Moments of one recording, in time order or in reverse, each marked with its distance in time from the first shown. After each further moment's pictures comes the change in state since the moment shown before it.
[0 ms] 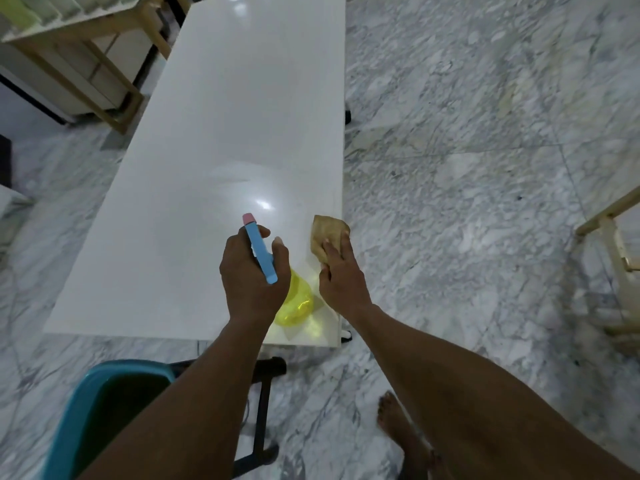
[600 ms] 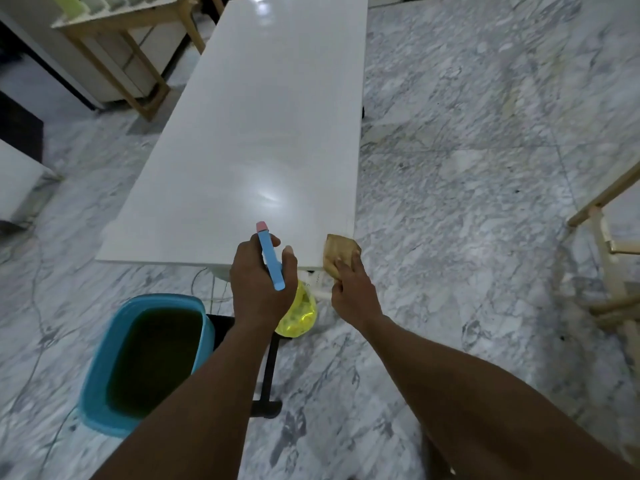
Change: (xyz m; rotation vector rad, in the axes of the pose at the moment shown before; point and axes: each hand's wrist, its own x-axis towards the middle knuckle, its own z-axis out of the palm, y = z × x) left_hand -0.141 -0.044 -0.085 0.038 0.028 0.010; right_hand -0.174 -0.024 0.003 -0.115 -0.151 0.059
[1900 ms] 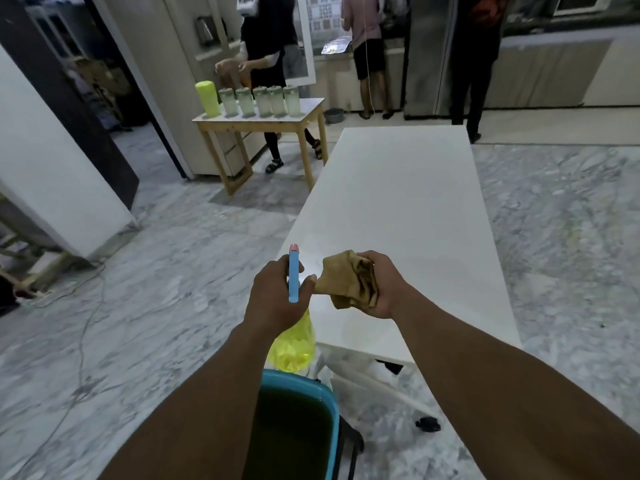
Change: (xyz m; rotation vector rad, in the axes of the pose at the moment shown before) left_hand 0.204 -0.186 -0.283 0.005 -0.093 0.062; right_hand 0.089 -0.409 0.039 1.189 -0.362 0.318
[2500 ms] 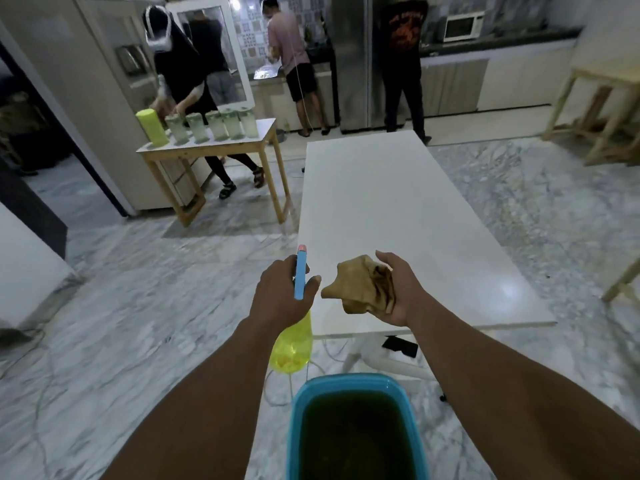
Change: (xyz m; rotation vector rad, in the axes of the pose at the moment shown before) left_hand 0.041 -0.142 -0.124 -0.015 -0.211 0.224; right_hand 0.002 0.098 0.141 0.257 0.109 -0.150
